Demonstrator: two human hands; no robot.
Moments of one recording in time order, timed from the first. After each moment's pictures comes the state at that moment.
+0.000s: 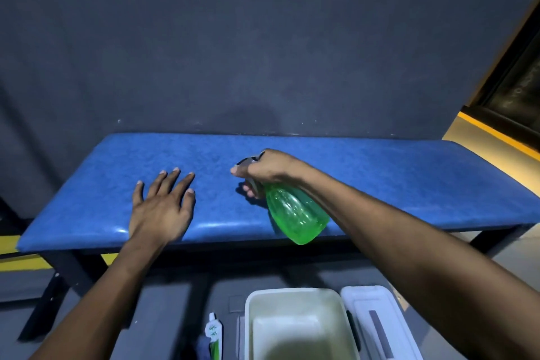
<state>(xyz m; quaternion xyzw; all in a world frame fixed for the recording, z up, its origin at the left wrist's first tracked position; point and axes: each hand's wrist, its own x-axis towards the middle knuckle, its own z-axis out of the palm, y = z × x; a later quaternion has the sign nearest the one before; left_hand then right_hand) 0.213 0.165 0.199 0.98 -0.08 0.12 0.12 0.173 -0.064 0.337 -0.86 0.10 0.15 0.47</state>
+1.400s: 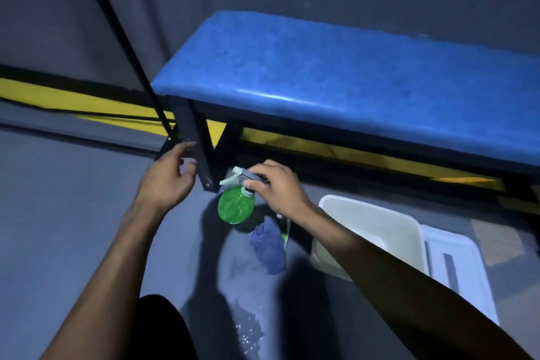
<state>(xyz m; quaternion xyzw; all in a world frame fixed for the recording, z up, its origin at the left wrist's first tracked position) 0.043 0.319 0.125 0.93 0.08 0.02 0.35 0.074 0.081 0.078 -0.90 -0.18 0.02 0.39</state>
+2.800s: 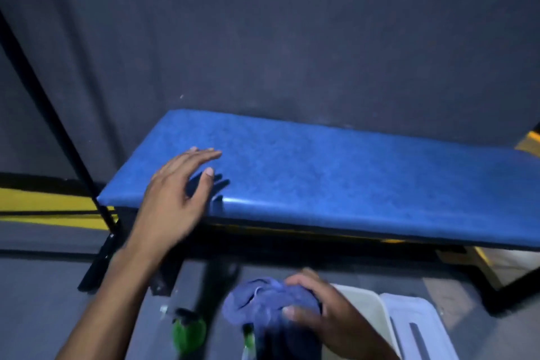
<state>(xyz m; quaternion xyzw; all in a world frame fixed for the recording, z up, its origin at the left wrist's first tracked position) 0.129 0.244 0.247 0.87 -0.17 0.23 0.39 0.002 -0.036 0.161 -0.88 -0.16 0.06 0.45</state>
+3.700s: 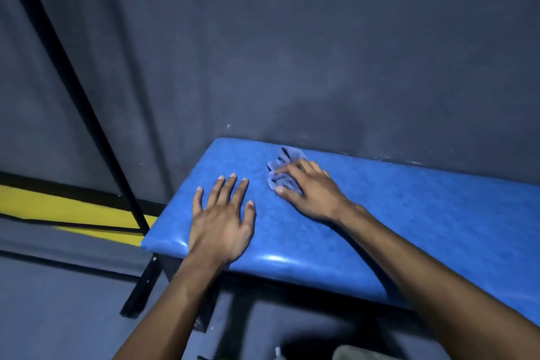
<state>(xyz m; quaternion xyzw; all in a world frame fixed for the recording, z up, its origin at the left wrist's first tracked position) 0.241 0.246 0.200 0.98 -0.01 0.15 0.13 0.306 0.035 0.243 -0.96 -0.21 -0.10 0.16</state>
